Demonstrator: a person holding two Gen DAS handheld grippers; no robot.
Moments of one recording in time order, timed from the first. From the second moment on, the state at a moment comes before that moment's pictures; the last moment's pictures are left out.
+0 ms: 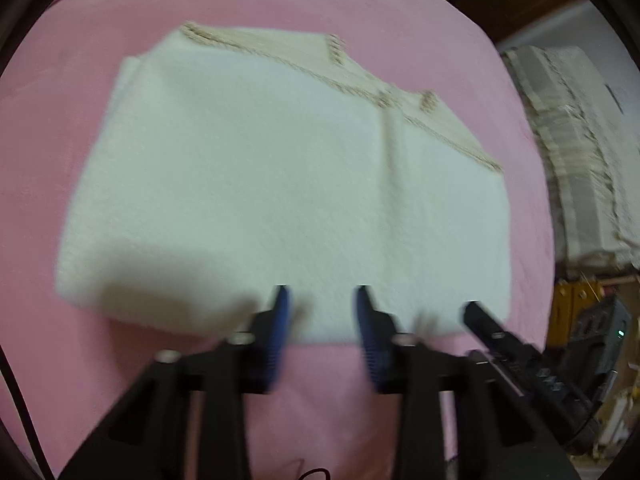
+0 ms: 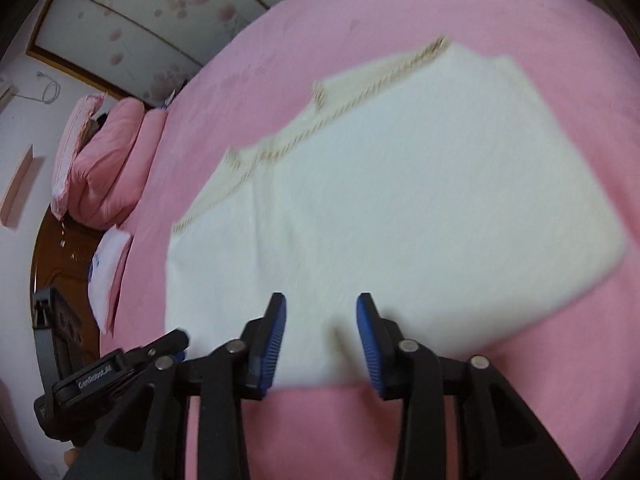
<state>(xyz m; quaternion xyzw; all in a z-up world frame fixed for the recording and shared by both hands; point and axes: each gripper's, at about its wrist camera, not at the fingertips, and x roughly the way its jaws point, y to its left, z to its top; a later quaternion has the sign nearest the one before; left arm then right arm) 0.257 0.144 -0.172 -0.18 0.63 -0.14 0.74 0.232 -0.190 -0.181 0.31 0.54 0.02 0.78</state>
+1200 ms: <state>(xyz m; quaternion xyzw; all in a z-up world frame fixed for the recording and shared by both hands) 0.246 0.220 -0.251 -0.08 0.66 -0.04 0.75 0.224 -0.349 -0.239 0.17 0.60 -0.03 0.78</state>
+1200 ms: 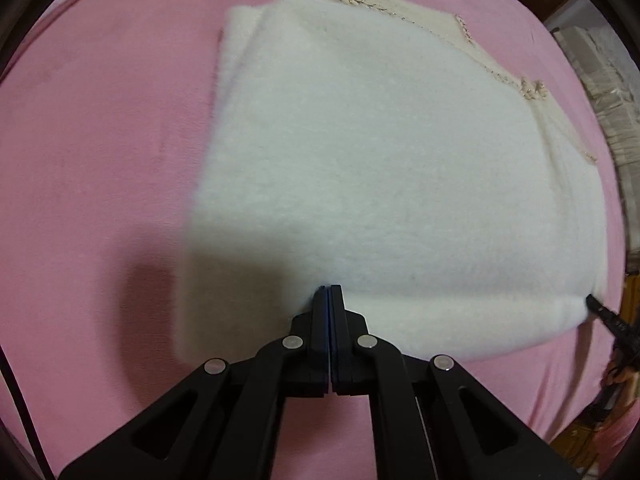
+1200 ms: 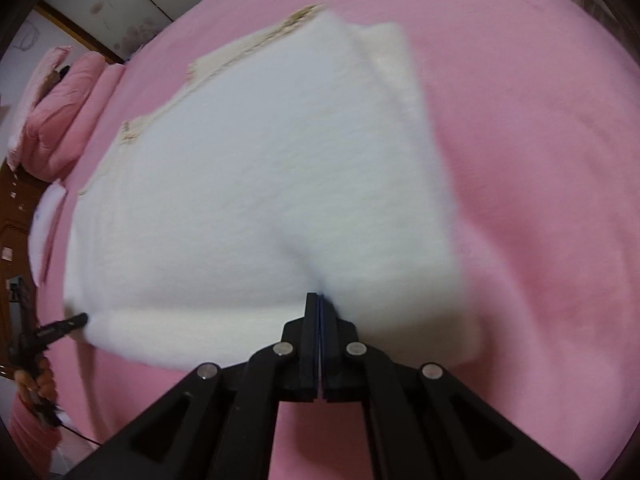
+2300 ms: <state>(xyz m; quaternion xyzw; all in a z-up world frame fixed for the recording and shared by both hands) 0.215 0.034 -0.216 -0.14 0.62 -0.21 0.74 0.238 -0.179 -0.232 0.26 0.57 0.13 0.77</state>
